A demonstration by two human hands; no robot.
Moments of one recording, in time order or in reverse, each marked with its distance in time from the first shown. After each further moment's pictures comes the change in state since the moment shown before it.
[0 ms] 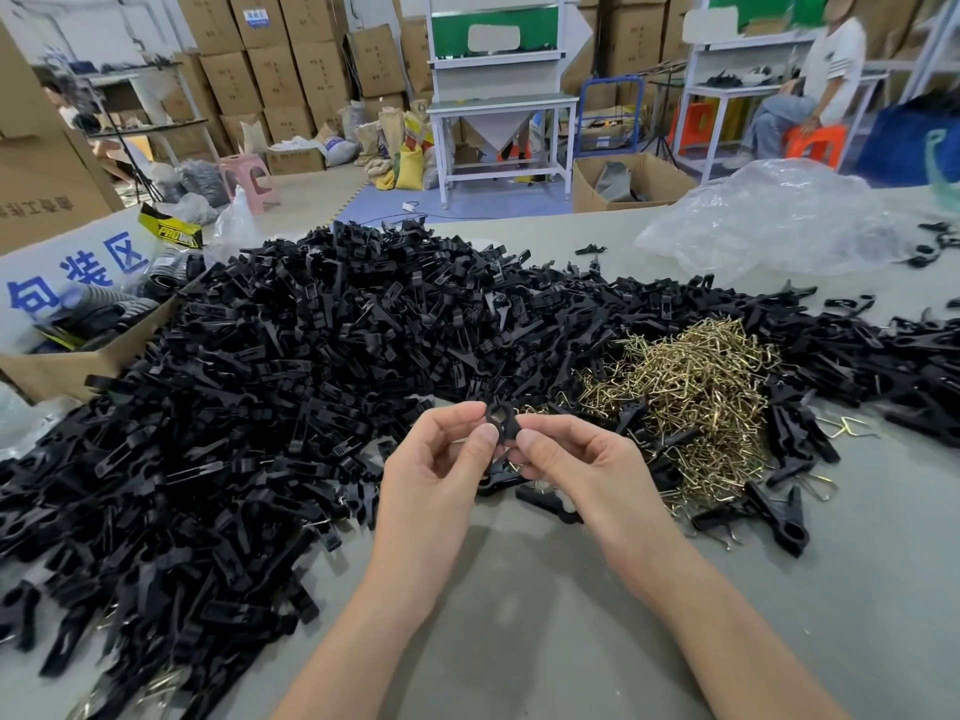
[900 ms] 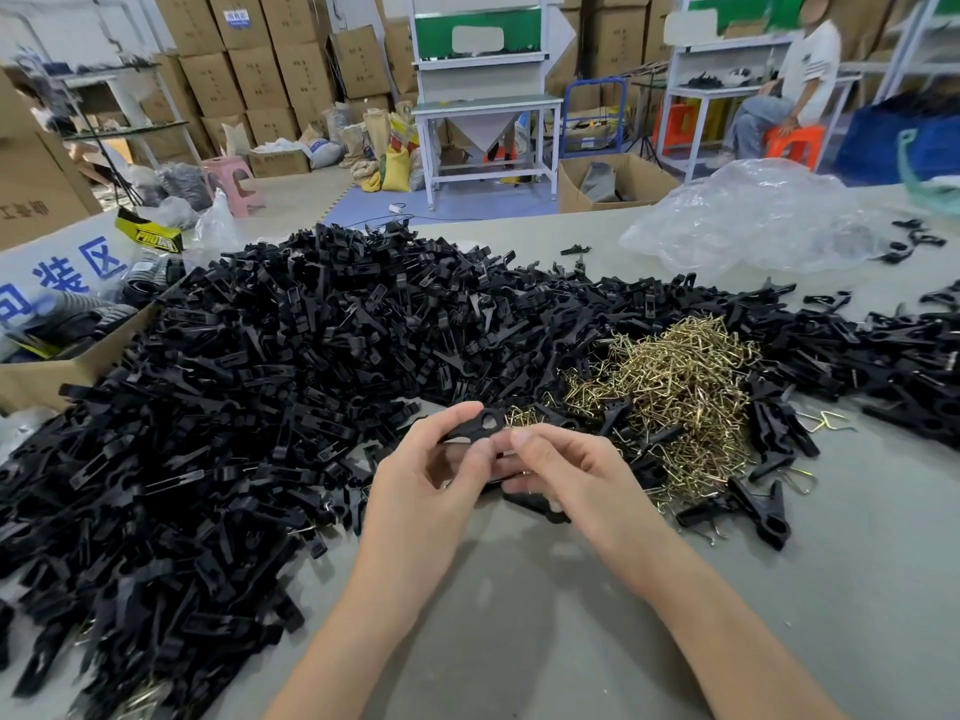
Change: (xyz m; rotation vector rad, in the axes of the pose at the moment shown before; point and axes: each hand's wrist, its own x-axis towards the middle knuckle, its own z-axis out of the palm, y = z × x) left_hand -0.003 0.004 -0.001 0.213 -0.052 0.044; right_hand -0.002 -0.002 -0.006 -0.155 -0.128 0.002
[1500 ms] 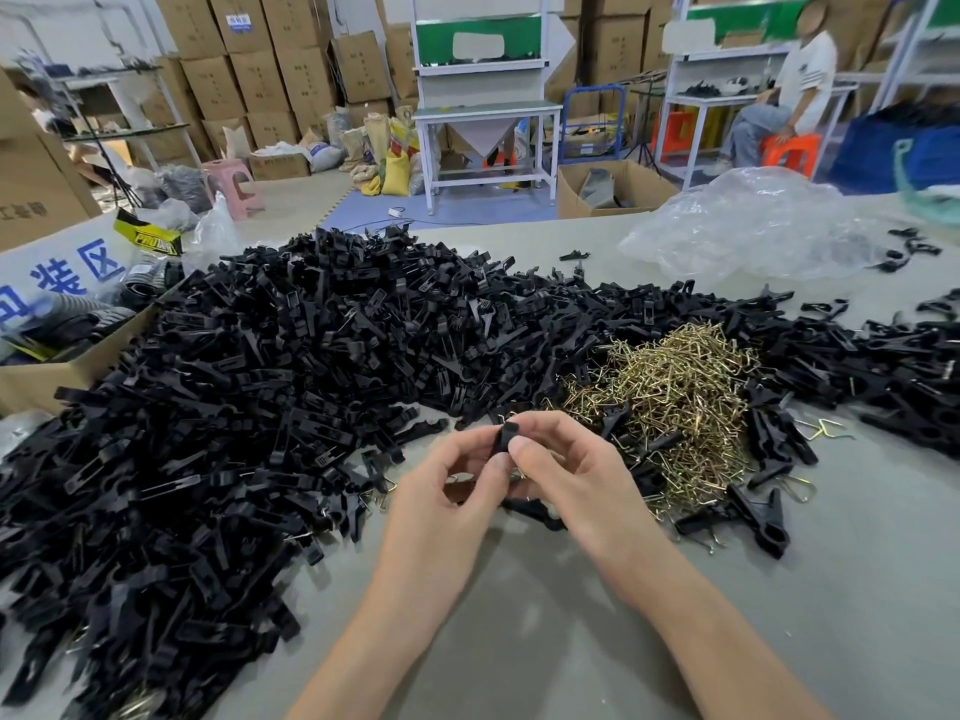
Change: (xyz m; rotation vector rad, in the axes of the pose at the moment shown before) left_hand -0.006 0.003 0.011 -0.021 -0.034 -0.020; right_hand 0.004 0.004 0.002 0.069 0.108 -0.029
